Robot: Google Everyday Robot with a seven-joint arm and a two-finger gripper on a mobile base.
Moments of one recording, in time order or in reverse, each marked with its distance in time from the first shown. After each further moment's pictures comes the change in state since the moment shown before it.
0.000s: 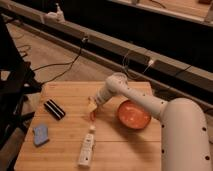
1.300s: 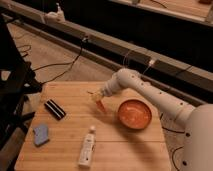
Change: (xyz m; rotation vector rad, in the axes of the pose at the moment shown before) arm -0.028 -0.013 -0.119 0.100 -0.179 -0.020
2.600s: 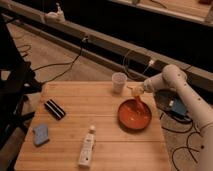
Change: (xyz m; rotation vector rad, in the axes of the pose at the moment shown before) arm 0.138 -0.138 -0.136 0.104 -0.002 0.191
